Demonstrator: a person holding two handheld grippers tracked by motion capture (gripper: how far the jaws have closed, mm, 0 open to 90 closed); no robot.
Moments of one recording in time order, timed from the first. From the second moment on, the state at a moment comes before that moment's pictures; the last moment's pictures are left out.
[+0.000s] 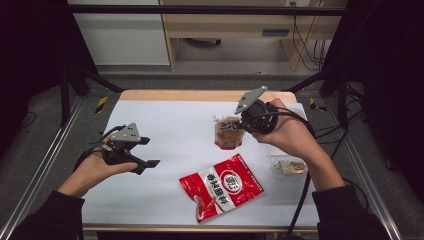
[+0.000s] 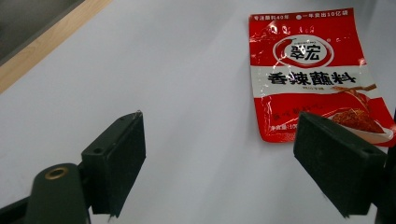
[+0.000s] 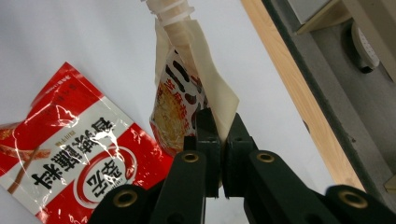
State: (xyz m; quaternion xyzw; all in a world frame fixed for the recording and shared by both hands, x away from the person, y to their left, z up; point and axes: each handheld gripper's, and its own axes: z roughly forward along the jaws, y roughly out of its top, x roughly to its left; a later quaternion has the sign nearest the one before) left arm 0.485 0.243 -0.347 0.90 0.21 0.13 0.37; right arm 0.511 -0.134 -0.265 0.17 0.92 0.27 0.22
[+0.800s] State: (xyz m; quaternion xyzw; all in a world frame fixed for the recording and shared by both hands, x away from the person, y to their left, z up) left arm 0.497 0.234 -0.352 0.89 0.22 0.12 0.37; right arm 0.511 -0.222 -0.251 0.22 0.90 0.27 0.25
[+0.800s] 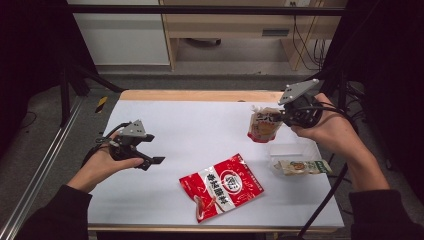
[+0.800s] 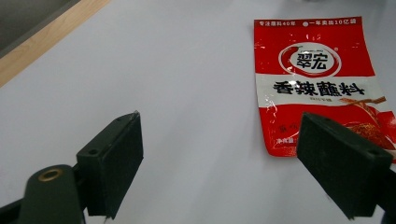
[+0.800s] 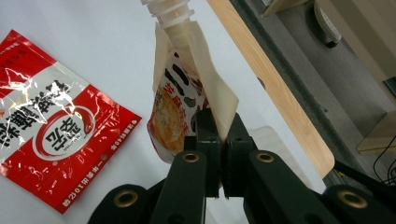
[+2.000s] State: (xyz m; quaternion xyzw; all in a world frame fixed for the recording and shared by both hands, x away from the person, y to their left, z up) left arm 0.496 0.248 -0.363 0.89 0.24 0.13 0.36; right arm 0.501 -0.287 -0.282 0.25 0.90 0.25 0.25
